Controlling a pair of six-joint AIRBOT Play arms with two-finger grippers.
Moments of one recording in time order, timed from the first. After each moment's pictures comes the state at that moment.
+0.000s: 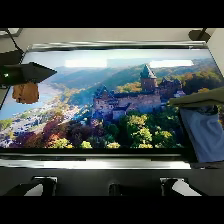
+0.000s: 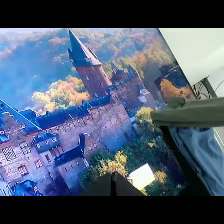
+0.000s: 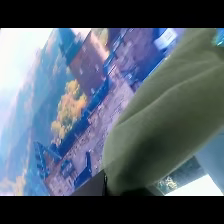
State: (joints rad) left arm 0.10 -1.13 1.46 0.60 -1.28 -1.19; right arm -0.82 -1.27 1.63 -0.89 1.52 1.69
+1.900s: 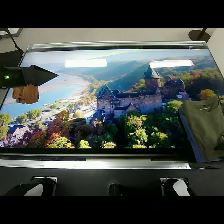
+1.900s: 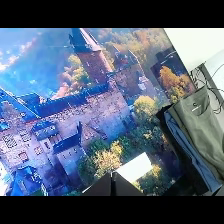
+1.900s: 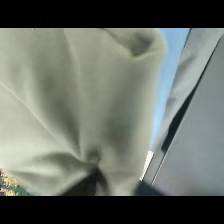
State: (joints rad) left arm 0.10 -1.13 1.46 0.60 -1.32 -1.19; right arm -0.95 -1.02 0.99 -1.48 1.54 1.95
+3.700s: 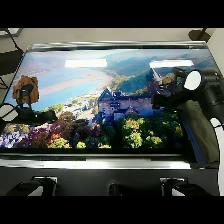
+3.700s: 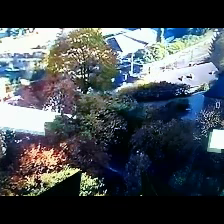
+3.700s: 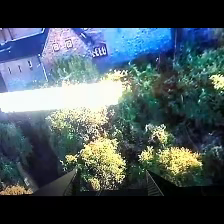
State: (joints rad) left arm -0.06 -0.97 0.95 1.46 -1.18 -1.74; right arm 0.13 -1.26 1.39 -1.43 1.45 1.90
